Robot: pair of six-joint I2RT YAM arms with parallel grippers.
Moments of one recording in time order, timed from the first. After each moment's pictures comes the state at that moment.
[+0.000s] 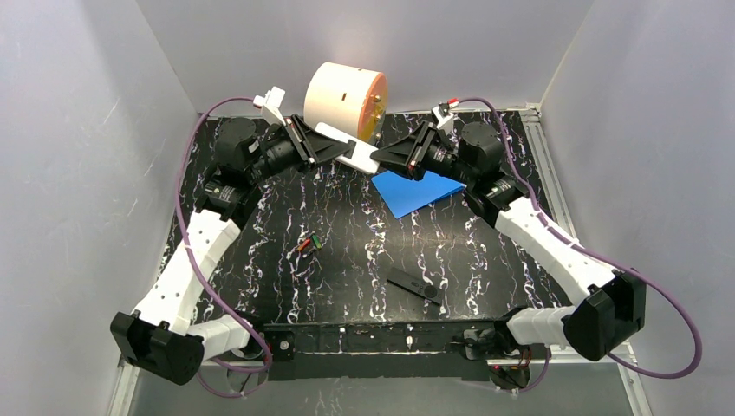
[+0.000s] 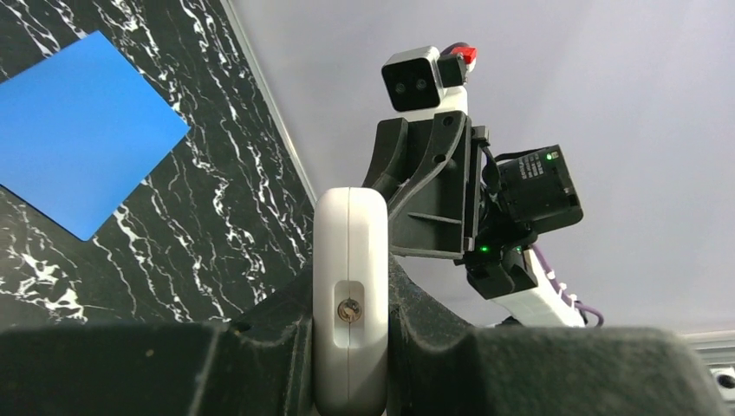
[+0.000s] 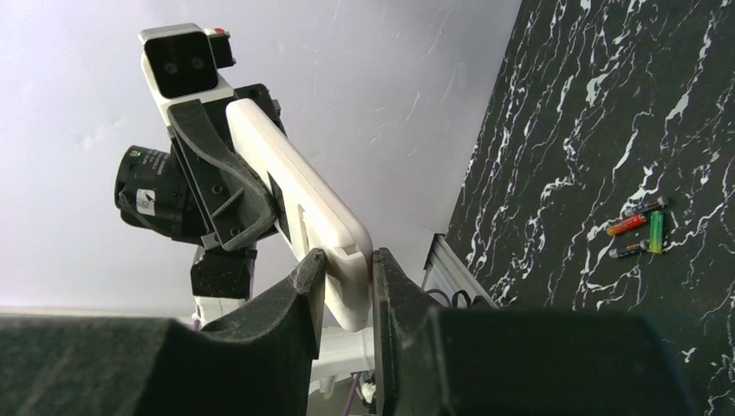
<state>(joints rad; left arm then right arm) -0.34 1.16 1.23 -0.15 0.59 -0.98 0.57 1.28 1.14 0.11 -0.53 1.25</state>
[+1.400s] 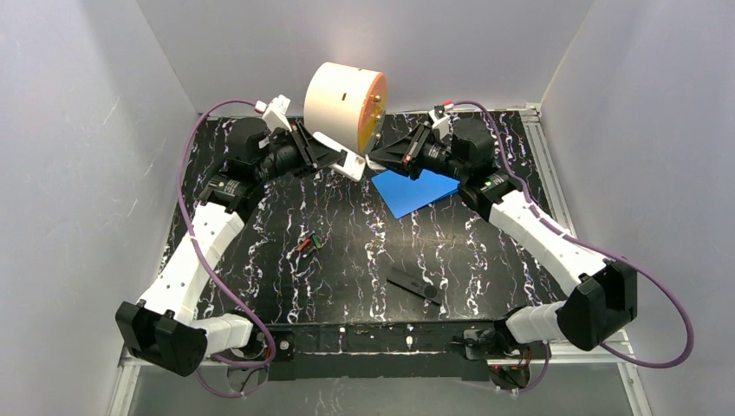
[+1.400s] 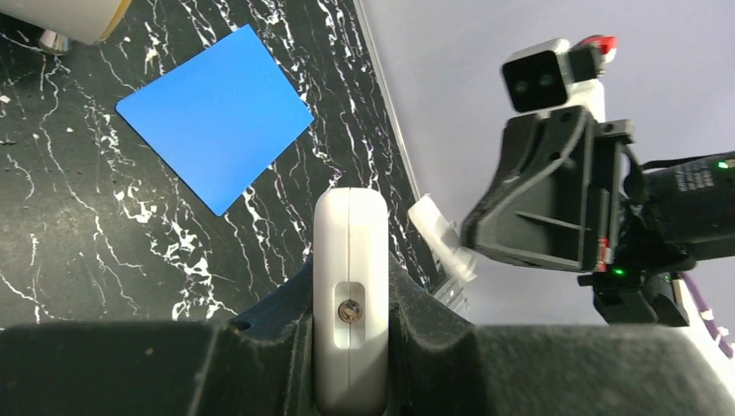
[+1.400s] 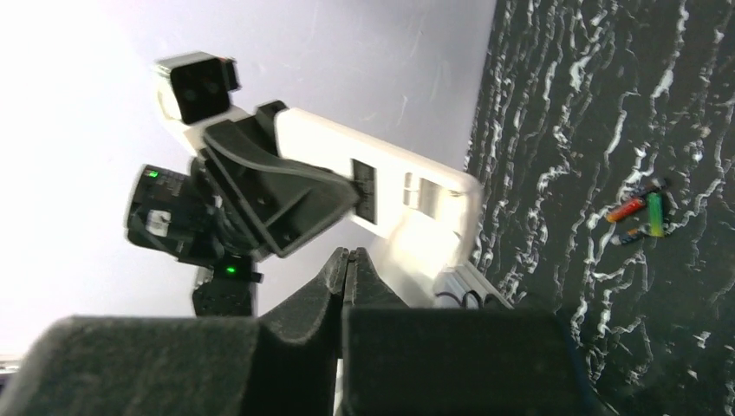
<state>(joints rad) -0.34 1.21 1.25 -0.33 0.46 -0.77 0.57 1.35 1.18 0.04 -0.52 1.33</state>
